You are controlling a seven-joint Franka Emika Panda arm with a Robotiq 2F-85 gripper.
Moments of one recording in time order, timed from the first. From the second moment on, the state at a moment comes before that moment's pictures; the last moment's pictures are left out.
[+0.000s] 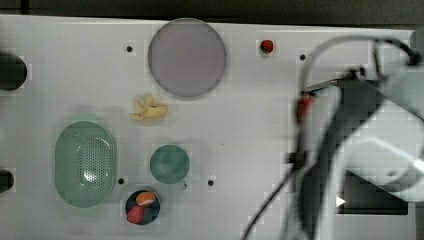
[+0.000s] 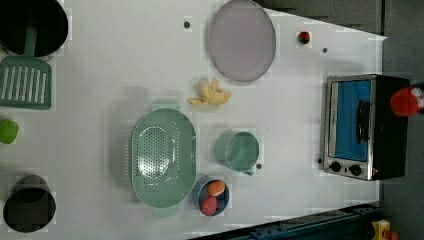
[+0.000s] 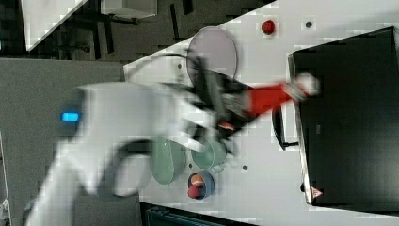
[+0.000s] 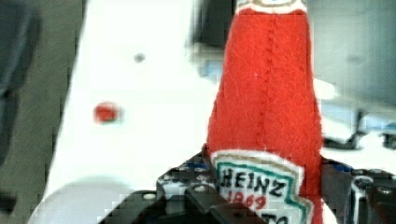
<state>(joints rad) 0.01 0.15 -0.44 -1.73 0.09 0.36 0.01</state>
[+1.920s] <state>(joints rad) 0.18 0.34 -0.21 -2.27 0.05 0.99 0.02</state>
